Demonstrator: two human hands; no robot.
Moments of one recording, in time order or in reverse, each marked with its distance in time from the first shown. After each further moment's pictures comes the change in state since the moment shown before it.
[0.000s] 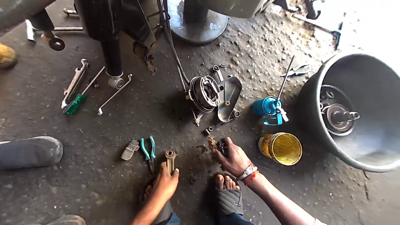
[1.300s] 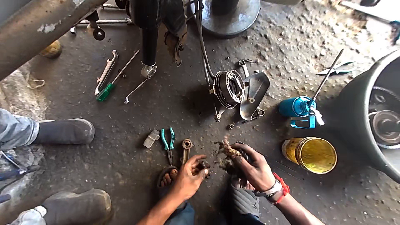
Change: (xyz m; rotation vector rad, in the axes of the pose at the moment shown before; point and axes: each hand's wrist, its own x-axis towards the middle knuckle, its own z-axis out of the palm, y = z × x) left_hand -0.023 -0.003 0.000 -0.527 -0.237 0.439; right_hand -0.032 -0.022 0.013 0.516 0.103 -0.198
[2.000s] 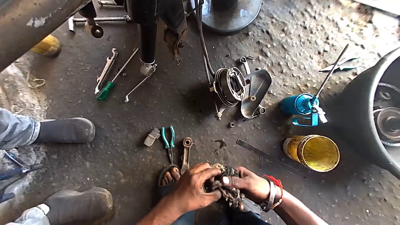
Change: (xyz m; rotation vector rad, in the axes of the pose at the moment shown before) left_hand -0.016 0.010 0.004 0.509 -0.080 0.626; right_hand -0.017 0.010 0.007 0.806 -0.774 0.465
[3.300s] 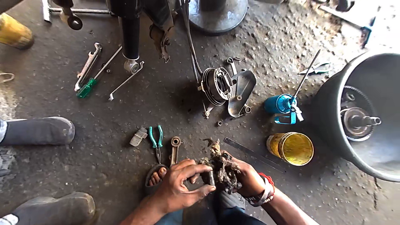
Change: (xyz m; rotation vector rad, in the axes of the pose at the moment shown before) left_hand 0.012 0.016 -0.014 -0.116 0.145 0.151; right_hand -0.012 -0.016 0.016 0.203 0.162 -0.226
